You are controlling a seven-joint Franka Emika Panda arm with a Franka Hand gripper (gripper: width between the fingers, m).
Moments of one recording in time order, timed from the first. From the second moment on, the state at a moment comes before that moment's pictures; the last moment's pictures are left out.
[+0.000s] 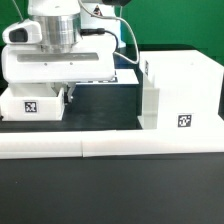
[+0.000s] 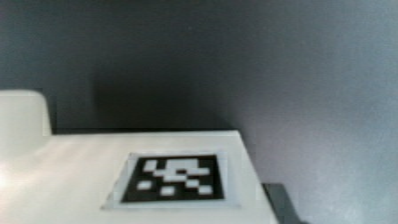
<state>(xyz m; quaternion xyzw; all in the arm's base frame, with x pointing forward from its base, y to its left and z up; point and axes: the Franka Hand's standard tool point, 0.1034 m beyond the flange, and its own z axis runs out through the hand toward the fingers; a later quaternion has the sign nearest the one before) 0.484 -0.091 0.007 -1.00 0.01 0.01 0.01</state>
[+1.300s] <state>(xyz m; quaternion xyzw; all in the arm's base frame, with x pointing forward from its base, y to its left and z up) 0.509 -0.045 0.029 -0.99 -0.10 0.01 0.02</state>
